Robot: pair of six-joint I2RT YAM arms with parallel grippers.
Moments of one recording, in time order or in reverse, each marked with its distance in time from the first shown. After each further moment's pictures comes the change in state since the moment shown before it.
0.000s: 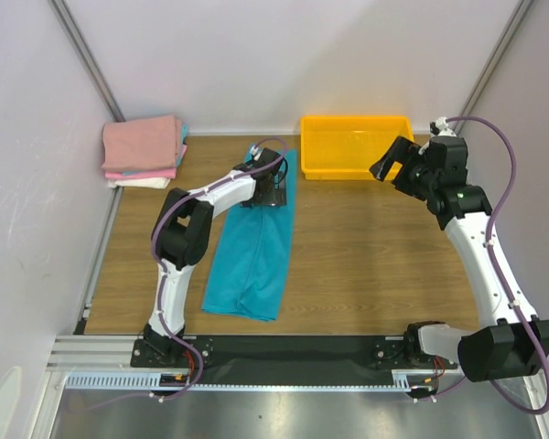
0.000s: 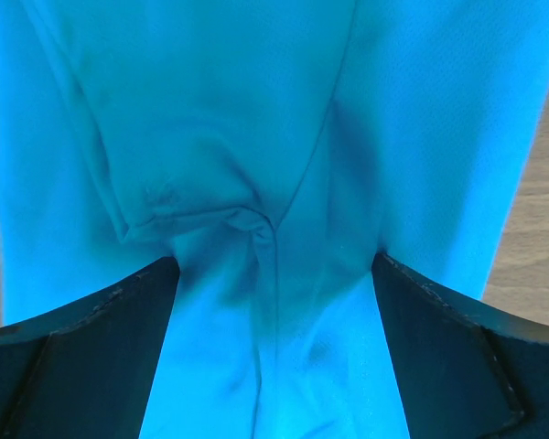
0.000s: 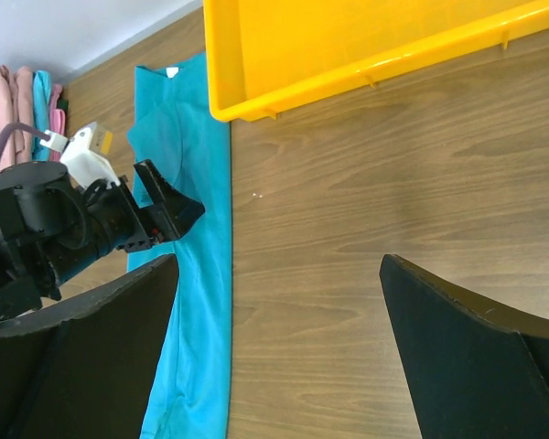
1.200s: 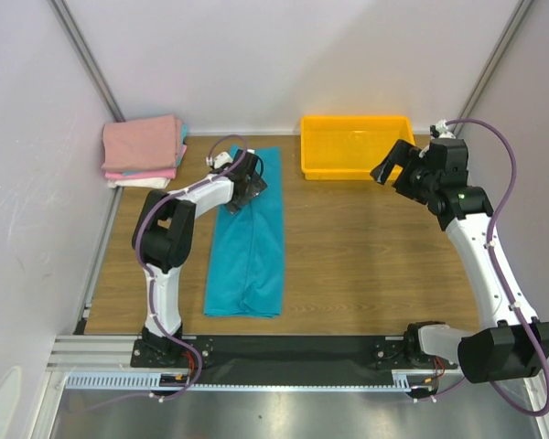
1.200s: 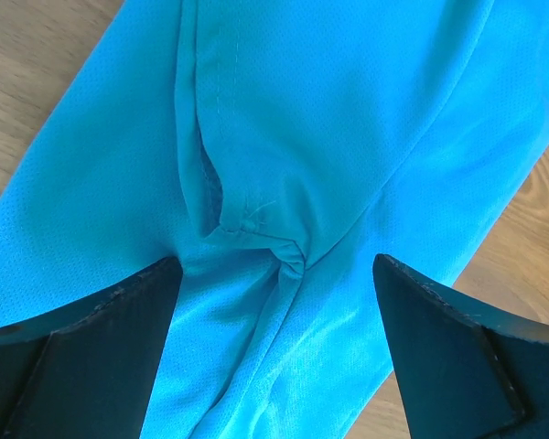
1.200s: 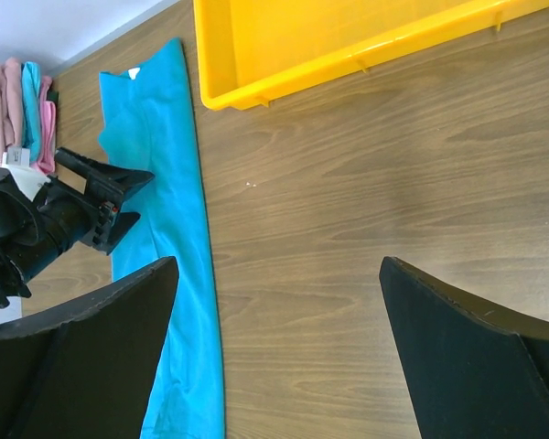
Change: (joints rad) left arm 0.113 -0.098 -0.195 0.154 -0.058 -0.531; right arm -0.004 -0.005 -0.001 -0.043 -0.002 -0.001
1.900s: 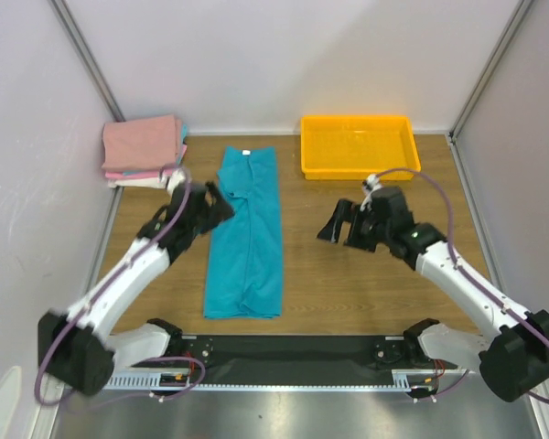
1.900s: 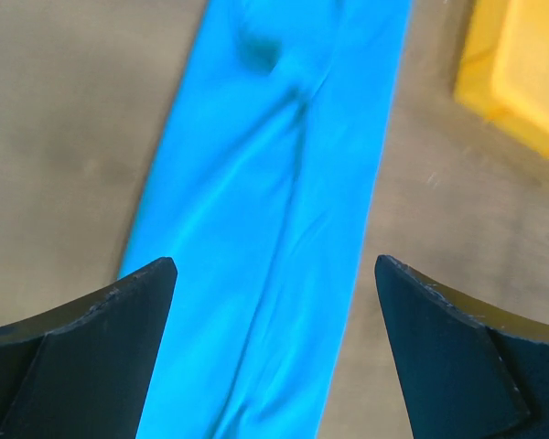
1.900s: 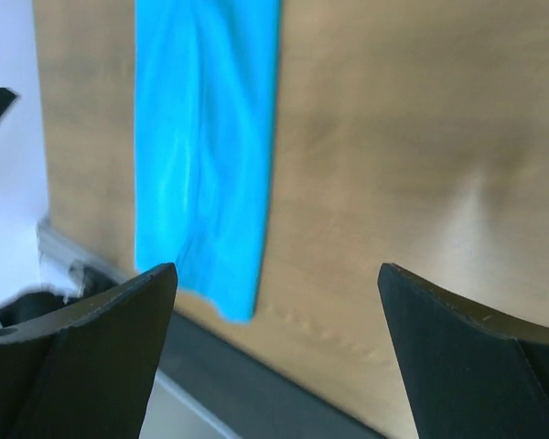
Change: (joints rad) left arm 0.005 -0.858 -0.501 -0.043 0.045 0.259; right arm 0.312 -0.074 -0.351 0.128 -0.161 0.101
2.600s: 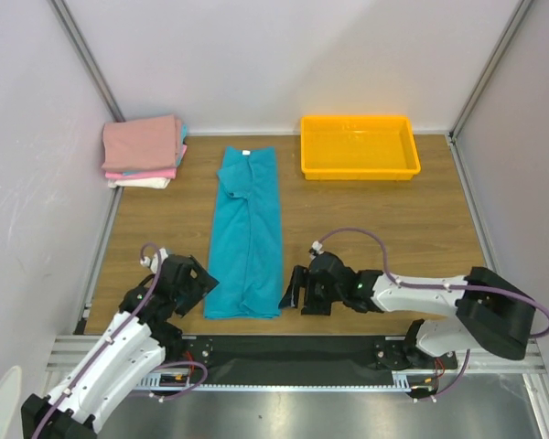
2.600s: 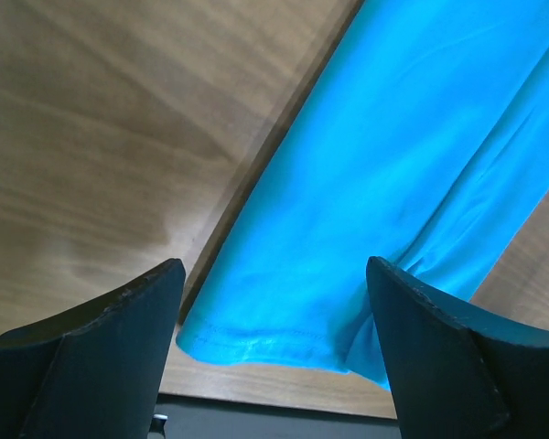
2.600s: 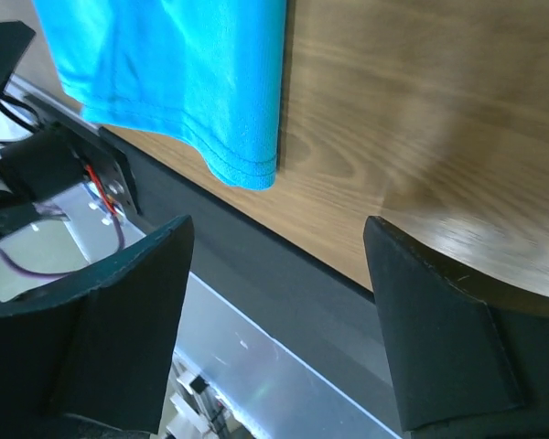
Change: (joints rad) left arm -0.019 -0.655 -0.599 -0.343 0.096 -0.336; right arm 0.619 0.183 -0.363 0.428 0.140 0.526
